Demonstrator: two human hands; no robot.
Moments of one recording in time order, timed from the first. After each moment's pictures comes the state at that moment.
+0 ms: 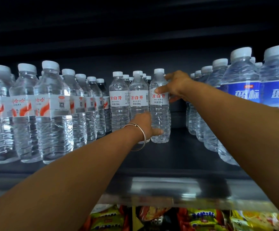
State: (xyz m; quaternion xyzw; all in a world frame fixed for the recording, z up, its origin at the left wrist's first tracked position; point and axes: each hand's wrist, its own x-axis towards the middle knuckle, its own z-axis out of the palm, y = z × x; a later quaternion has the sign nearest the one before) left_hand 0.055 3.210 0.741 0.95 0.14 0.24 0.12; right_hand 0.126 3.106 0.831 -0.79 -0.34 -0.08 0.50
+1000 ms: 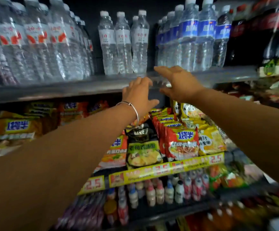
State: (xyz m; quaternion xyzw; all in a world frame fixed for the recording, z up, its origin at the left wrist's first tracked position) left_hand -0.147 3.139 0.628 0.94 -0.03 0.31 0.12; right_hand -0.085 2.997 0.650 -0.88 -0.37 -0.29 0.11
